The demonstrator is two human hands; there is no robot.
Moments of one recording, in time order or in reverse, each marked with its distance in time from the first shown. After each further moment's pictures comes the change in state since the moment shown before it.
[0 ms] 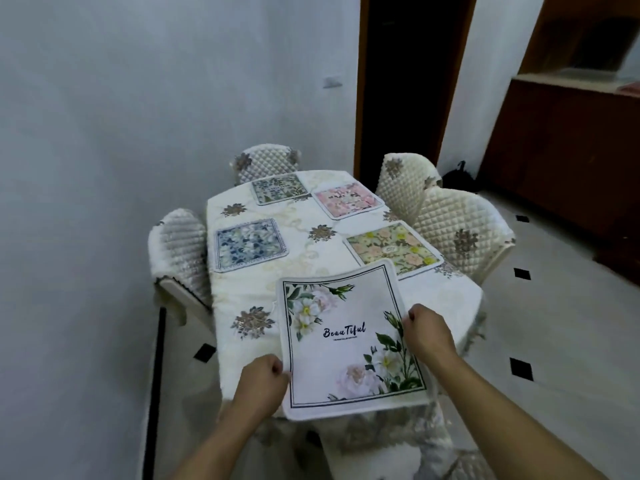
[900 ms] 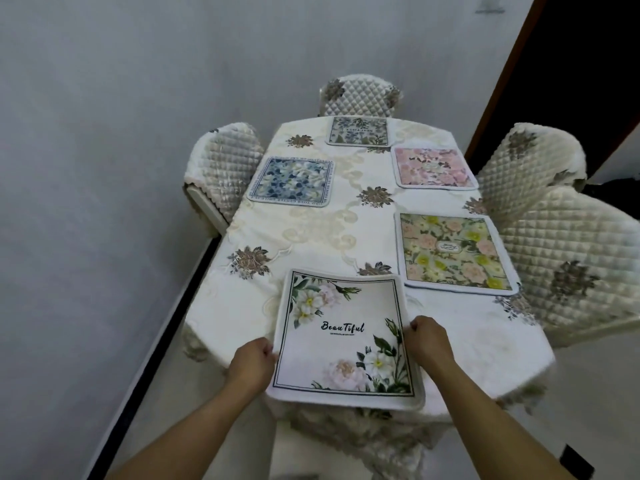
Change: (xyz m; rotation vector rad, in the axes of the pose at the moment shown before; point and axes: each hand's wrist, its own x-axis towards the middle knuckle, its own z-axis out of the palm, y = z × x) left_hand 0.059 0.028 0.174 -0.046 0.157 -0.515; right_hand 0.199 0.101 0.099 -0.017 -0.417 -0.200
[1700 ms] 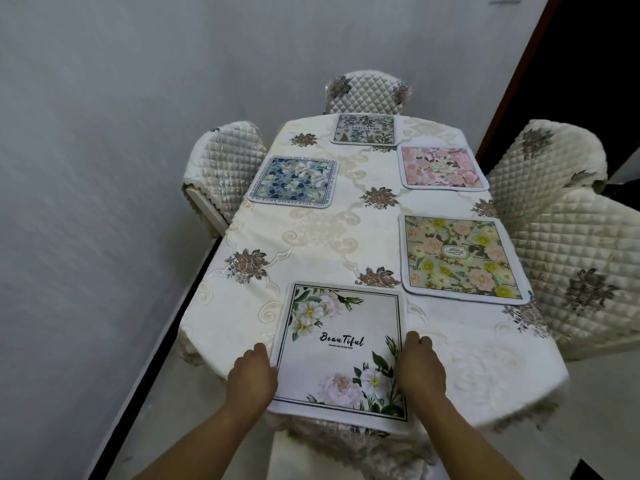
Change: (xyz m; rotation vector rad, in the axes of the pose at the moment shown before) left_hand 0.013 -0.001 0.039 0.274 0.072 0.026; right_hand 0.002 0.019 0.043 -0.285 0.097 -0.090
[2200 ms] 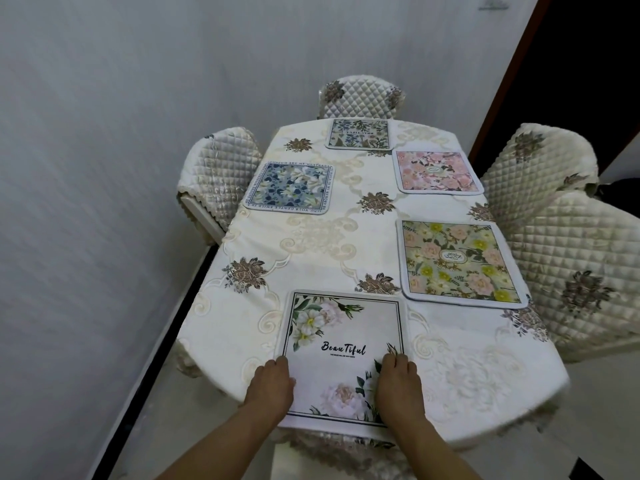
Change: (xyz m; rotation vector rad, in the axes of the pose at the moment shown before) left_hand 0.010 0.018 0.010 0.062 -0.155 0.155; right_hand -0.030 -0.024 0.029 -0.149 0.043 -0.208
